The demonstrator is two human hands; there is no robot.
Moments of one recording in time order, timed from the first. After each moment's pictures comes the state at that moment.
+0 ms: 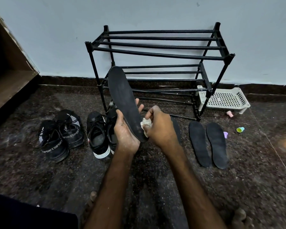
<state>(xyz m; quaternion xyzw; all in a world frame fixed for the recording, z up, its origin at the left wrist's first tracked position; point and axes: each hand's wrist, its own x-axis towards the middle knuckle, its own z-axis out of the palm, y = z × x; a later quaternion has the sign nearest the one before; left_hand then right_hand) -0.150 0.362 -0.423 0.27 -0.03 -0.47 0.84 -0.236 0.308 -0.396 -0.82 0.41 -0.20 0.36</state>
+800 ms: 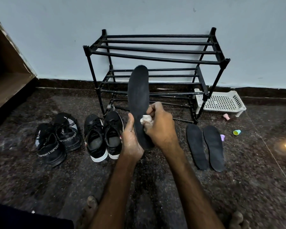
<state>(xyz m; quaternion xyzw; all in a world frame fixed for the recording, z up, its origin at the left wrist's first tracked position) -0.167 0.355 -0.430 0.31 -0.06 -0.52 0.79 -0.239 0.305 -0.387 -0.81 0.40 -0.30 0.32</state>
